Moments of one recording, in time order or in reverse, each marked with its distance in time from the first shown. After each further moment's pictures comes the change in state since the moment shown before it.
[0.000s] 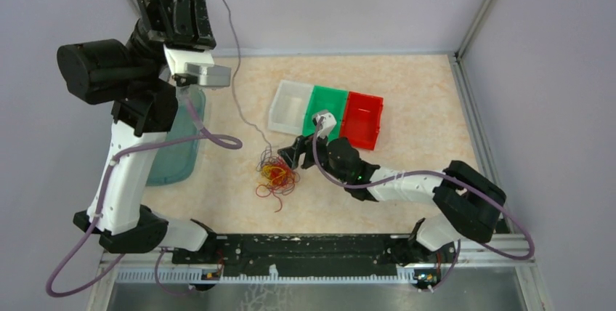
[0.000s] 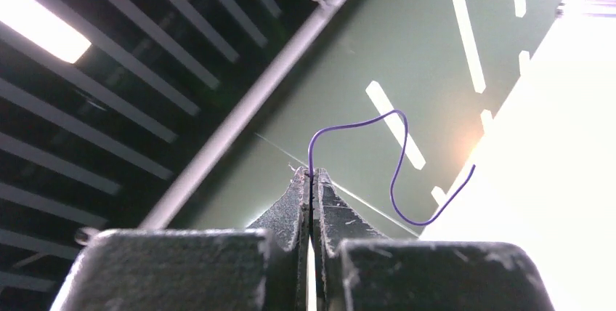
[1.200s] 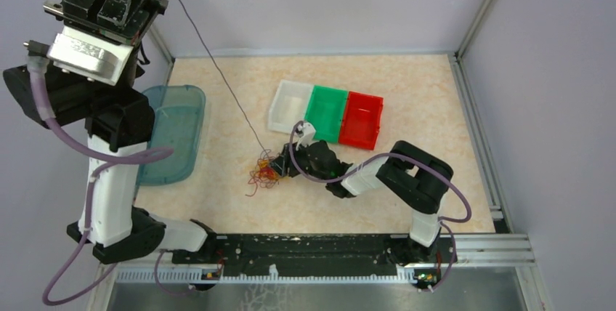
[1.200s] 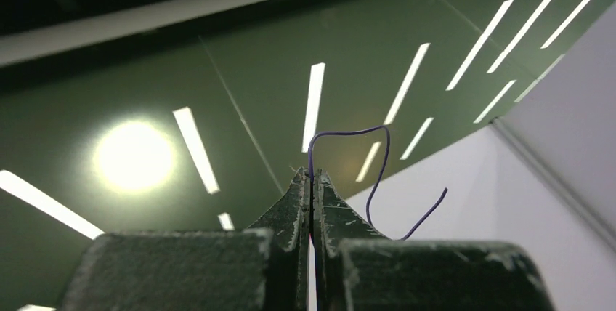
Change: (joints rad) left arm 0.002 -0.043 0.112 -0.092 -0.264 -0.758; right arm 0.000 0.349 0.111 0.145 -0.153 0.124
